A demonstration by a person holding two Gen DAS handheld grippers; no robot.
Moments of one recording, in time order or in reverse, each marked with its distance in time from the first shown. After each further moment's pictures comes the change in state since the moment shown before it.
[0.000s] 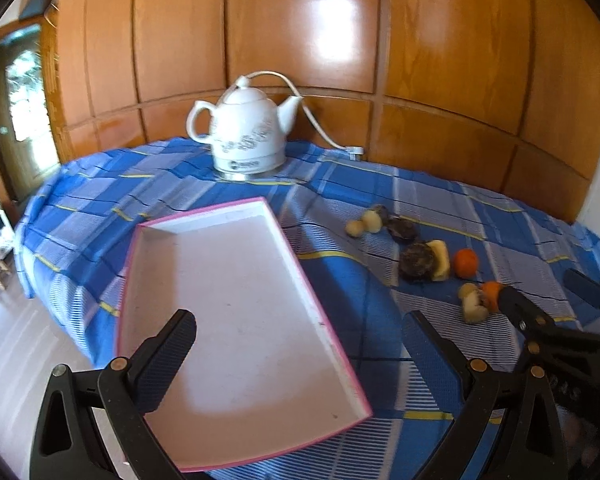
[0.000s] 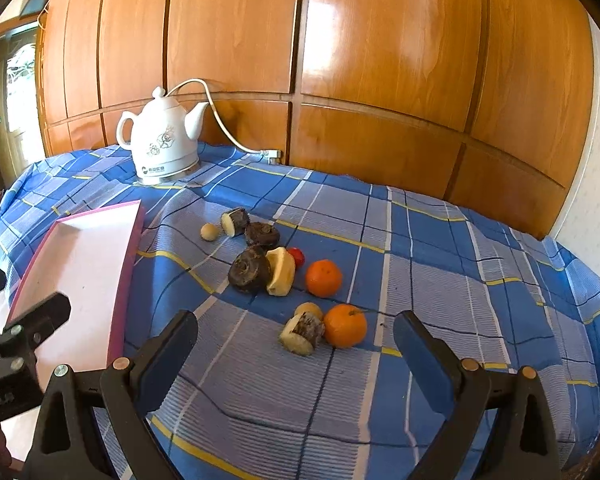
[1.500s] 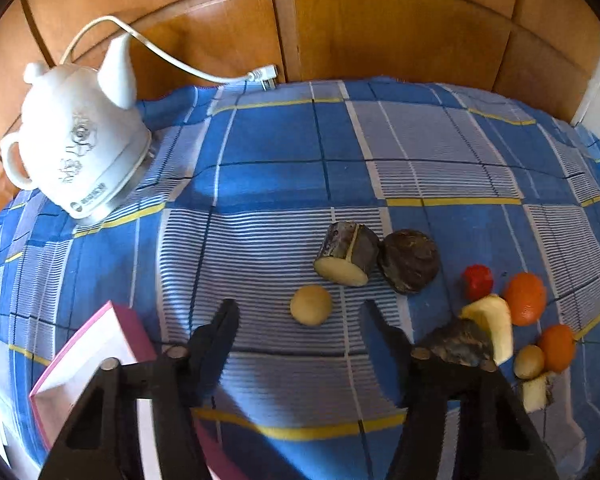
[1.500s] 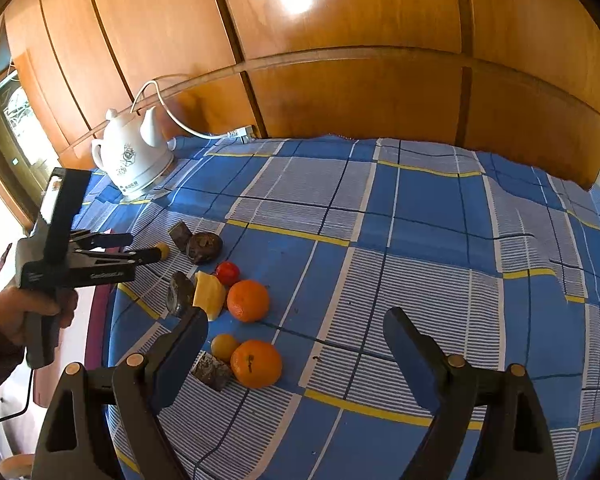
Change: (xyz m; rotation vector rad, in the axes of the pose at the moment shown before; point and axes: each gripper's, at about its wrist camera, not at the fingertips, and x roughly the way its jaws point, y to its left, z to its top) left arm 0.219 -0.074 0.109 0.355 0.369 -0.121; right arm 0.072 -0.132 0.043 0.154 0.210 0.225
